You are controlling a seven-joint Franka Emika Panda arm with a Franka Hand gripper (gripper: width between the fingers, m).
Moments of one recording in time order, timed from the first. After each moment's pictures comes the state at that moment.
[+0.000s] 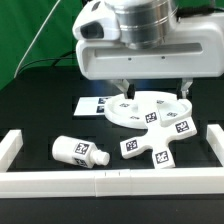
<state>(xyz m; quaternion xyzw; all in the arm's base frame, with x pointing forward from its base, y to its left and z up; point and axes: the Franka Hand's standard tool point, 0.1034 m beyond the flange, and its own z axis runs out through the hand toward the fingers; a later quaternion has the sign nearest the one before) 0.596 0.028 0.110 -0.97 0.15 0.19 0.07</state>
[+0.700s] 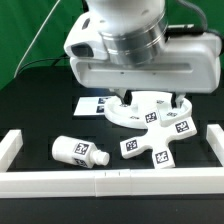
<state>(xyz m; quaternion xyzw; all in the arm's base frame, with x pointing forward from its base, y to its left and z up) 0.602 0.024 0.087 -0.95 0.21 0.23 0.08</state>
